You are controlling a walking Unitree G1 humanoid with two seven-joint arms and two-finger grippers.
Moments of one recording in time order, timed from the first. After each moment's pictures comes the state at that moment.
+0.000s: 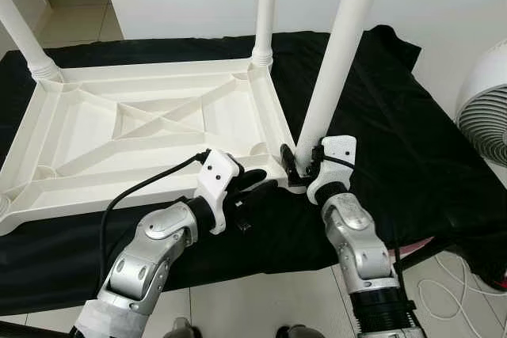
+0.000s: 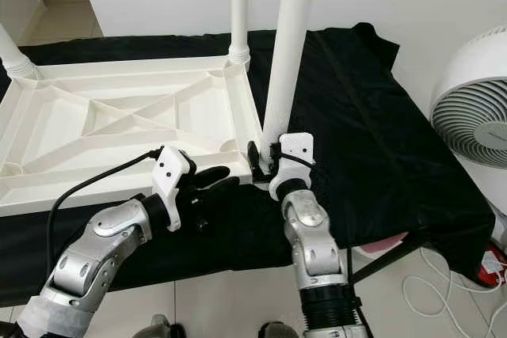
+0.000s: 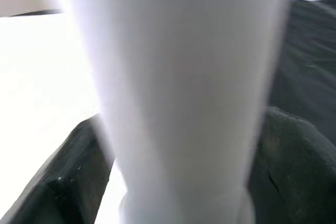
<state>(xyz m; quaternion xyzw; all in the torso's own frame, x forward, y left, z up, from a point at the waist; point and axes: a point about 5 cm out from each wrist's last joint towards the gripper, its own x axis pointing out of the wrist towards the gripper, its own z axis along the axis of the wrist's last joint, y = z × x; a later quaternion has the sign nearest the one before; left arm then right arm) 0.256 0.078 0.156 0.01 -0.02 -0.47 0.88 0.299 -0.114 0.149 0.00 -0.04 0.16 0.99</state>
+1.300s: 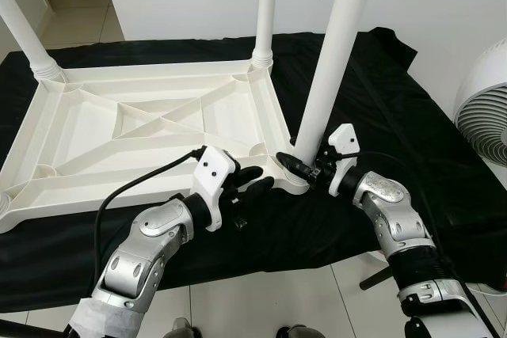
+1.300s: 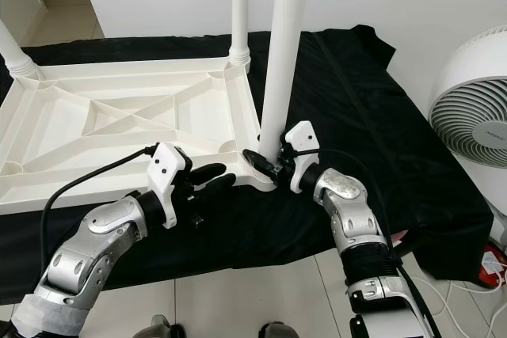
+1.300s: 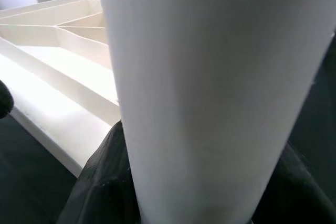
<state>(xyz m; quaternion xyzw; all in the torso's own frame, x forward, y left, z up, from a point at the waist) 0.257 0.083 0.163 0.01 -0.02 -0.47 0.88 0.323 -0.140 0.151 -0.08 -0.04 0.38 0.92</state>
